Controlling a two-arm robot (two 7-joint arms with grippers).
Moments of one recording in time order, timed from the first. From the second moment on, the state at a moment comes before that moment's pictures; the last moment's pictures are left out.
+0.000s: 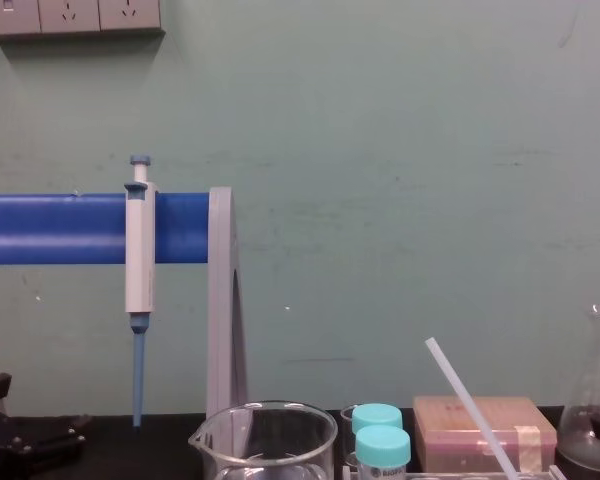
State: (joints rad) left arm -0.20 0.60 0.45 -1.41 -0.25 -0.12 0.03; right arm 0.20 0.60 -0.45 -1.41 0.25 -0.12 -0.03
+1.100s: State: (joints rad) left arm -0.20 0.60 0.45 -1.41 -0.25 -0.12 0.03; right arm 0.15 0.66 -0.39 -1.51 0.38 -0.08 0.15
